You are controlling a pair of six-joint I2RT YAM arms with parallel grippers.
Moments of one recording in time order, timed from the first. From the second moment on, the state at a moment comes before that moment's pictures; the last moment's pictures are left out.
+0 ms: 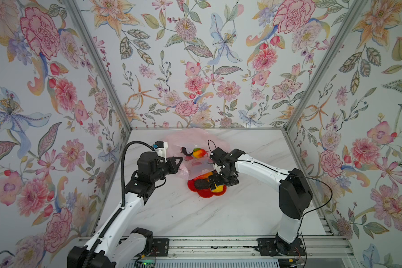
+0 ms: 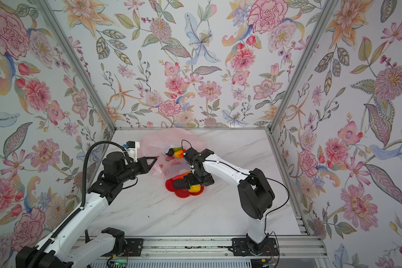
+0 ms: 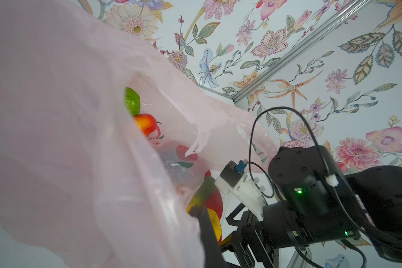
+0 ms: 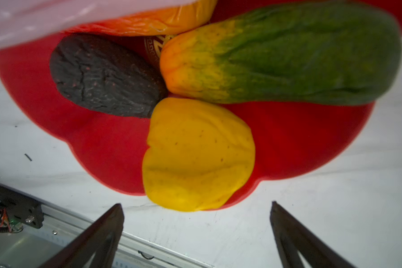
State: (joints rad) left arm -0.27 1.00 0.75 -0.10 0.42 -0.61; right arm 0.77 1.88 1.50 -1.09 -0.12 0.45
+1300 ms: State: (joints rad) left arm -0.27 0.98 0.69 -0.09 0.43 -0.64; right arm 0.76 1.95 1.55 -1.00 -0.15 0.44
